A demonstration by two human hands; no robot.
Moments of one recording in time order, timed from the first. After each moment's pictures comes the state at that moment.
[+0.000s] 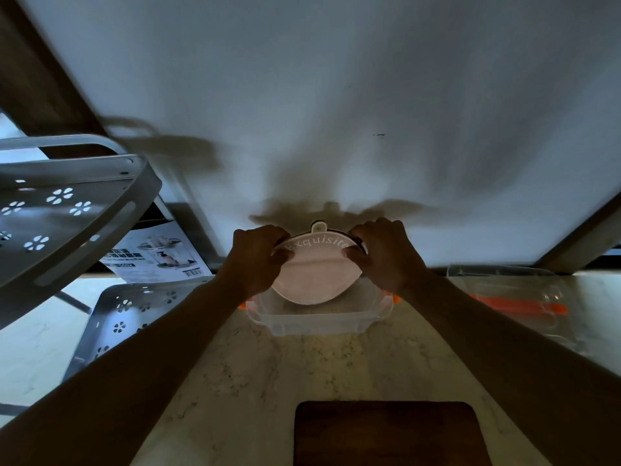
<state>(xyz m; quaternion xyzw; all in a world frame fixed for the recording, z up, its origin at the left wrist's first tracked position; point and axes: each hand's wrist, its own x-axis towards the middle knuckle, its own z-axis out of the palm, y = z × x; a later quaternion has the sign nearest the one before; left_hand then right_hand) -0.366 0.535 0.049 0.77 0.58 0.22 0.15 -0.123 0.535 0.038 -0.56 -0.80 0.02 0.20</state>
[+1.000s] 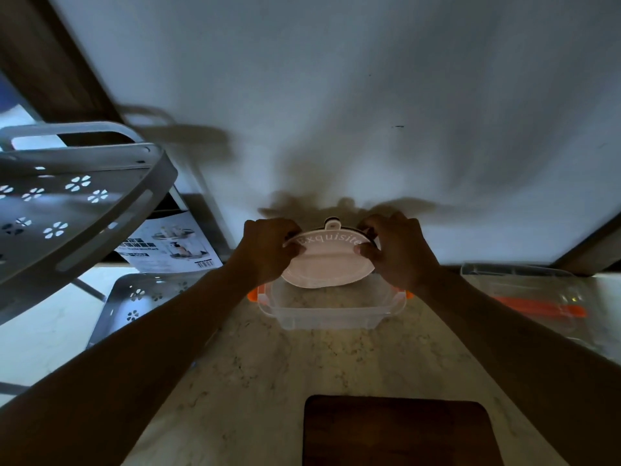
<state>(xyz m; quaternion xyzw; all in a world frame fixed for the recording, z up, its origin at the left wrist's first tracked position) -0.372 0.544 0.057 0.77 0.58 0.21 0.17 -0.126 0.535 0.040 -0.58 -0.78 0.05 0.23</state>
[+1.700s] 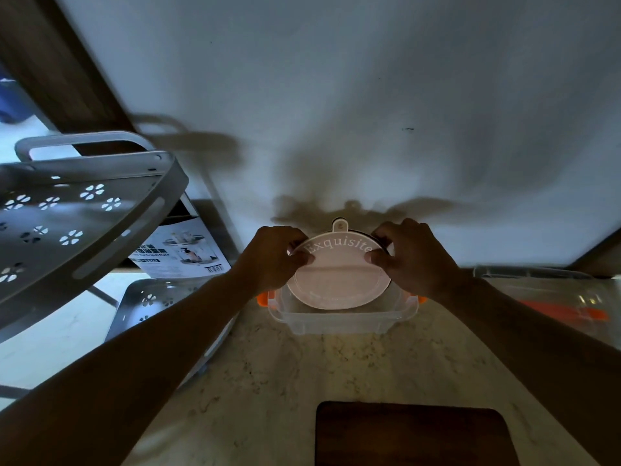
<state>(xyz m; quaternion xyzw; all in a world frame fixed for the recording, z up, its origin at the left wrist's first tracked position) -0.380 0.539 0.051 0.77 0.56 0.23 0.22 -0.123 0.527 0.044 -0.58 -0.78 0.10 0.22</state>
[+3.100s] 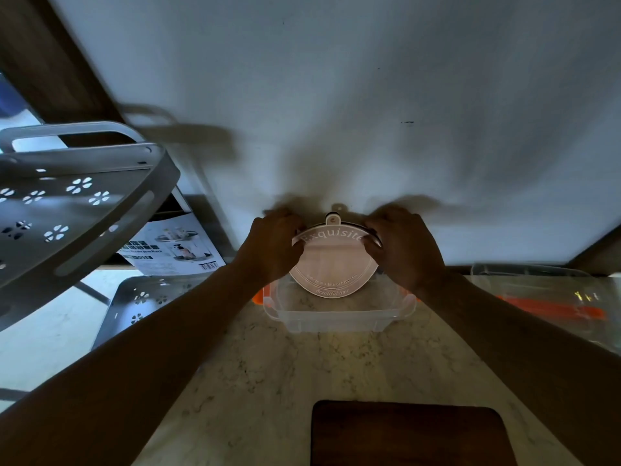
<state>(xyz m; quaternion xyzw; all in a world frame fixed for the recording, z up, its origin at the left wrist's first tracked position) -0.370 0.554 0.050 0.81 0.55 0.18 0.08 -0.135 0.538 0.042 -0.58 -0.79 -0.01 0.18</state>
